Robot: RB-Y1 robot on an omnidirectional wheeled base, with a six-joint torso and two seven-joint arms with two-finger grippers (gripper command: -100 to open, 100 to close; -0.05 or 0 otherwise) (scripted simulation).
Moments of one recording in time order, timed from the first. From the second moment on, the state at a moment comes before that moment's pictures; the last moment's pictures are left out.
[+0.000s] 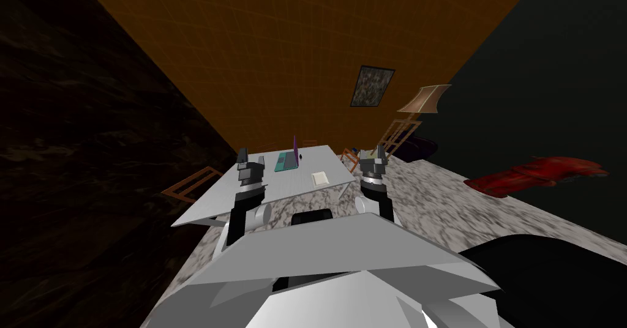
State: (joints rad) left arm 0.46 -0.04 -0.03 -2.25 -0.02 -0.37 -0.04; right arm 0.53 0.02 -0.06 -2.26 -0.11 -0.56 -0.10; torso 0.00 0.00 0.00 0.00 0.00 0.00
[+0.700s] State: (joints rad) left arm 0.46 -0.04 -0.03 -2.25 -0.02 -0.37 -0.04; right arm 0.53 0.02 -0.06 -2.26 -0.11 -0.56 -0.10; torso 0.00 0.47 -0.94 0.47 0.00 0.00
